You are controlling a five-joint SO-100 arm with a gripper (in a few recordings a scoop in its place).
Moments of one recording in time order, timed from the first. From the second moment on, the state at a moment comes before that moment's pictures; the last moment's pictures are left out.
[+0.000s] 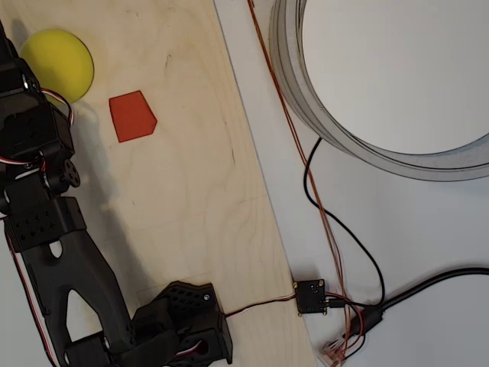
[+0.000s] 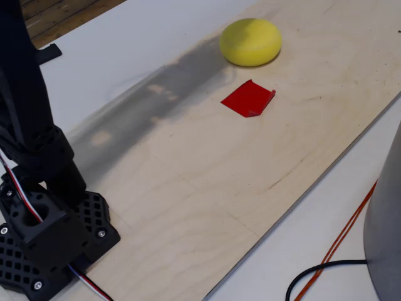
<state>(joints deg) 83.2 72.8 85.6 23.3 16.0</state>
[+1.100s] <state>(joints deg) 83.8 50.9 68.1 32.9 32.8</state>
